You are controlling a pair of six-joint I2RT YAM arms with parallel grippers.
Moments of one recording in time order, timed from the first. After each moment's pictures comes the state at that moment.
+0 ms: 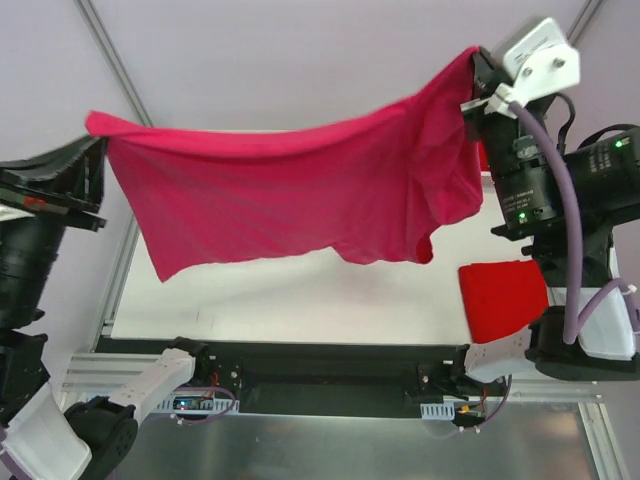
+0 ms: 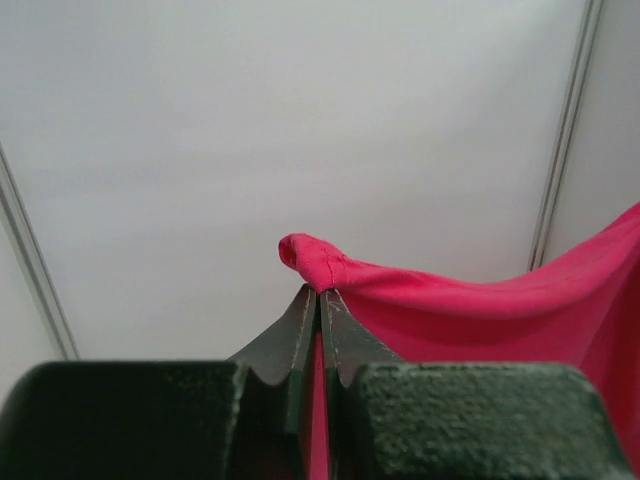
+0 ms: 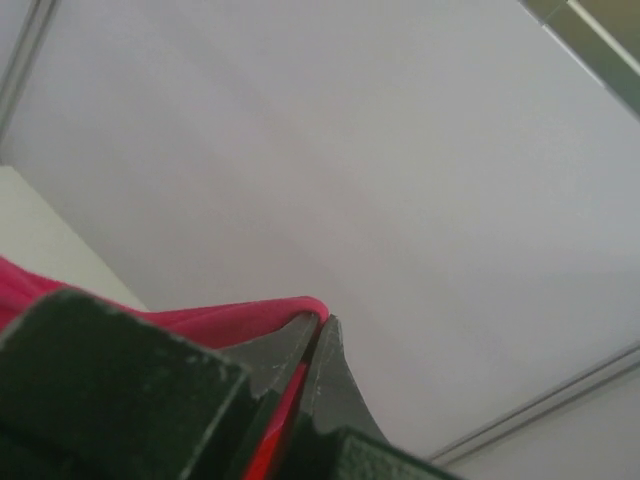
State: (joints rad) left arm -0.26 0.84 1.98 -0.74 0.10 -0.02; right arm 1.22 1.28 2.14 -0.28 0.87 -0.89
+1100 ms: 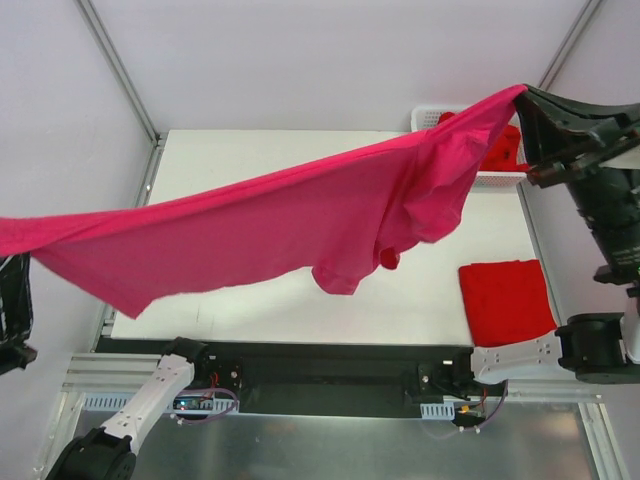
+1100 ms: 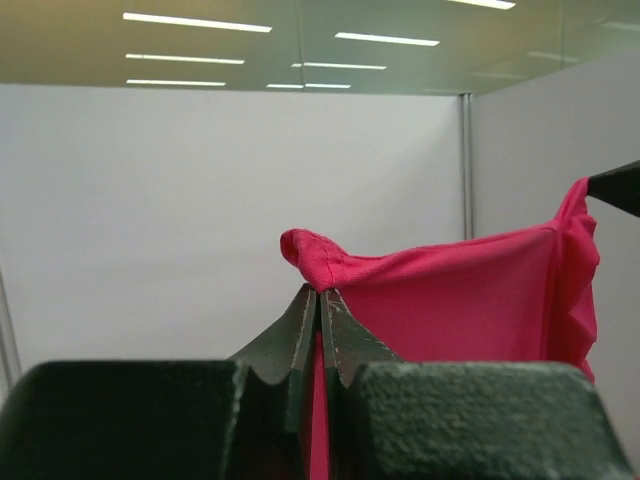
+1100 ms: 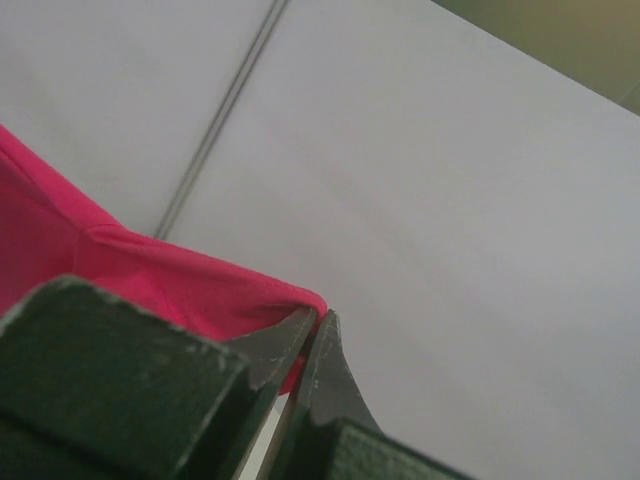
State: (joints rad) left arm -0.26 0.65 2.08 -0.70 0.20 -0.08; right arm 1.44 1.14 2.19 -0.40 0.78 -0.75
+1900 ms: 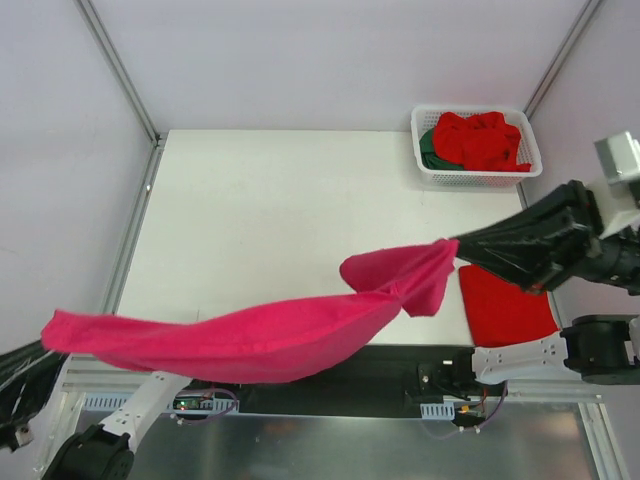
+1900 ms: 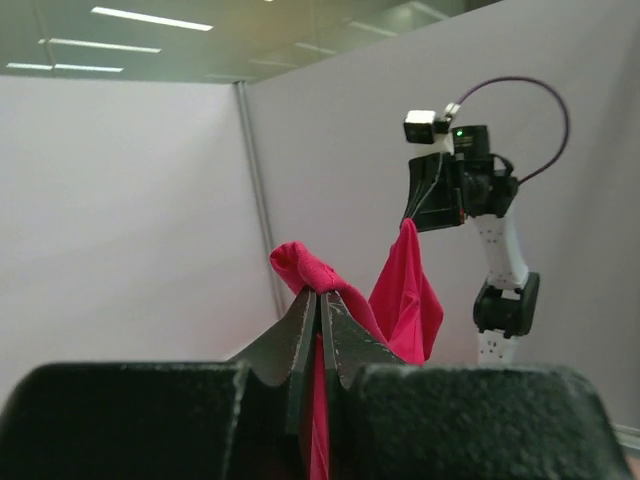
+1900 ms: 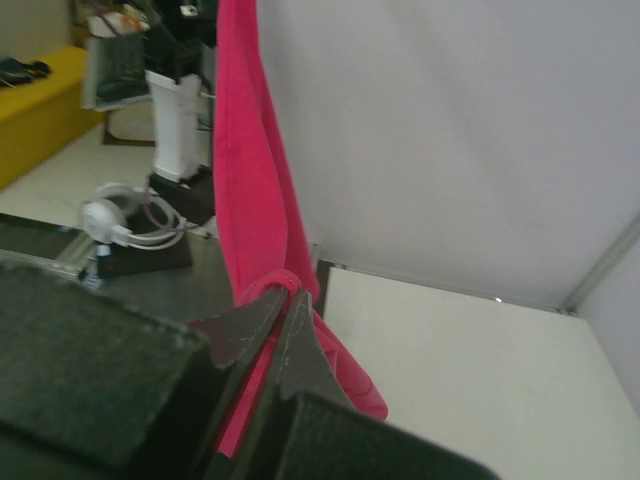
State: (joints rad) left arm -0.28 0.66 2.18 -0.74 0.61 -0.38; right arm 1.46 1.09 2.26 -1.03 0.08 0.10
